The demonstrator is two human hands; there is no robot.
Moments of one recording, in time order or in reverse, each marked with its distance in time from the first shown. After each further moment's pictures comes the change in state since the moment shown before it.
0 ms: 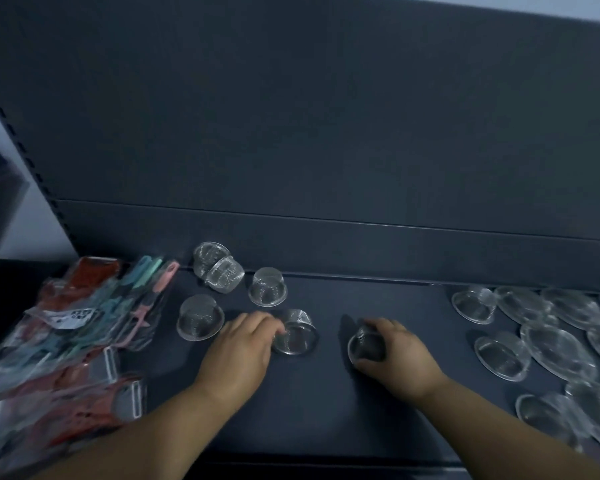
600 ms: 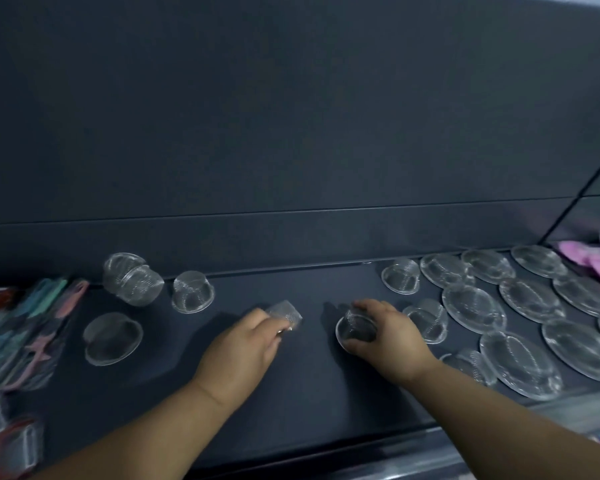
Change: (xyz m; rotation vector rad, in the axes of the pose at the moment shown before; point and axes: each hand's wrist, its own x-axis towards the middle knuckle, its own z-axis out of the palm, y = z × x) left_hand 0.039 0.080 0.046 -0.177 -0.083 0.110; right_hand -0.027 0.066 -0.045 0.107 0.172 0.096
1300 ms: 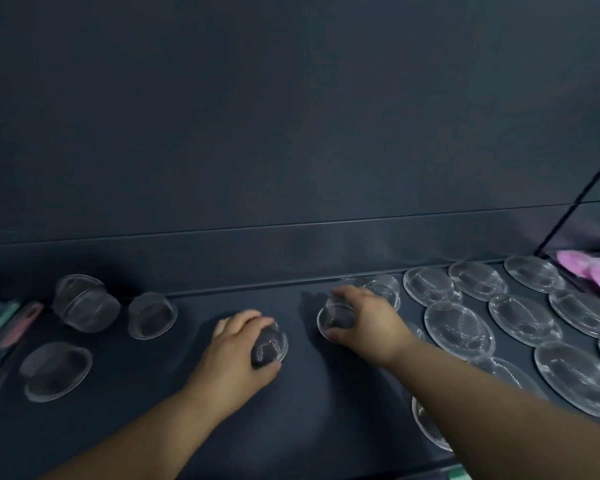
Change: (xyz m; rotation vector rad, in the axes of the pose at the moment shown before) left_hand 0.044 0.027 0.032 -0.039 -0.213 -0.284; right_hand 0.060 0.025 -0.033 -0.023 -0.076 -0.099
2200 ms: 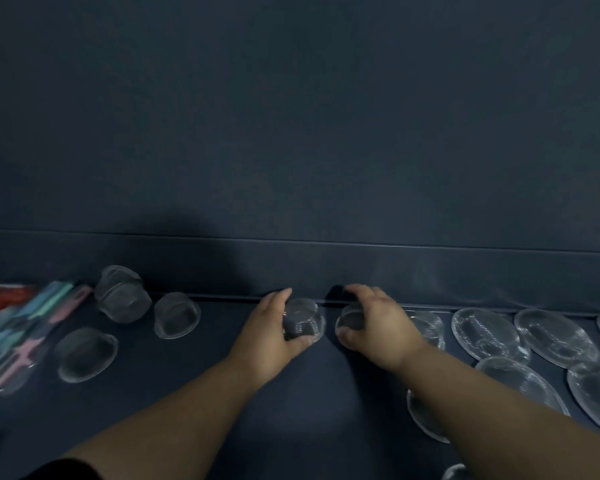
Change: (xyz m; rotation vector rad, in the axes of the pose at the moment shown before) left_hand 0.068 0.017 0.014 -0.150 0.067 -0.257; right_hand 0.071 0.010 0.002 -0.055 -0.085 -0.132
